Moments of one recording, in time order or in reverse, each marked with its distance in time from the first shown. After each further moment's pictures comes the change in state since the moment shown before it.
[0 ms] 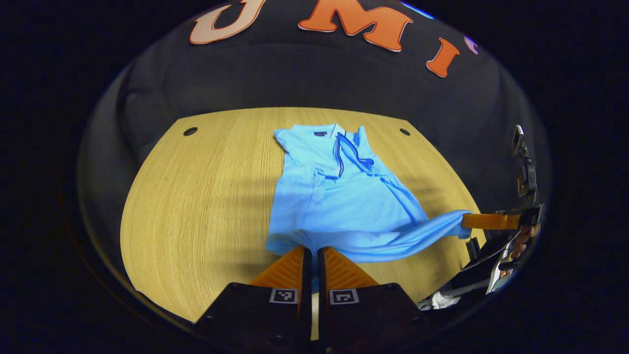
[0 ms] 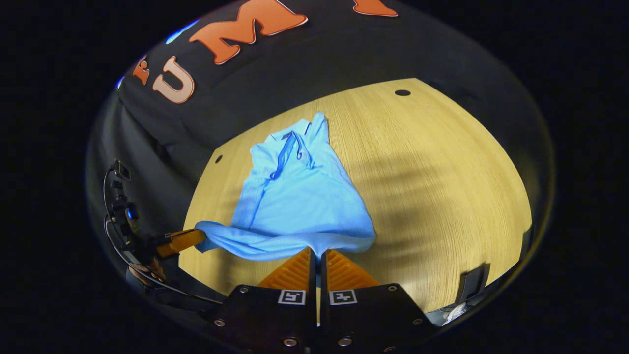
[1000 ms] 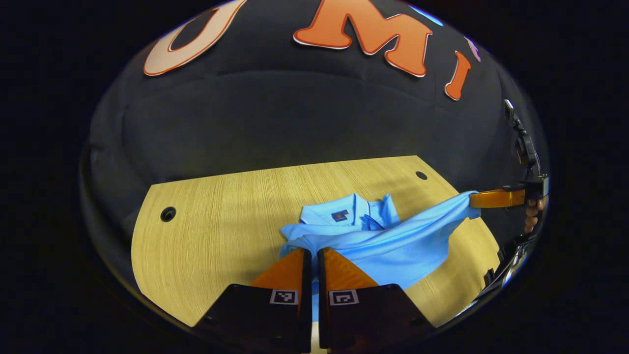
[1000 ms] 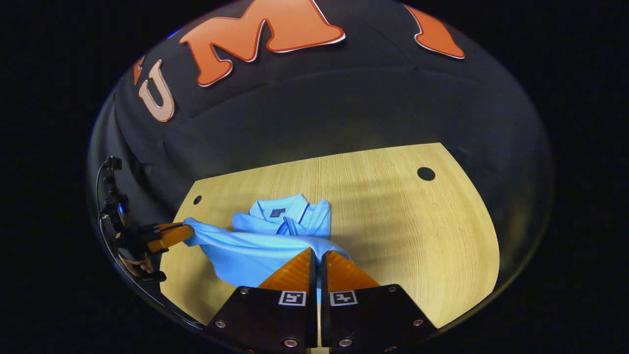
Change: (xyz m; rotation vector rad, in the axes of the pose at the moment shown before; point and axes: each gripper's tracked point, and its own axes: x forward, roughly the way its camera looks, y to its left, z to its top) left arm 0.137 0.070 0.202 0.110 -0.132 -0.038; right arm 0.106 0.013 0.215 -0.149 -0.106 -0.116
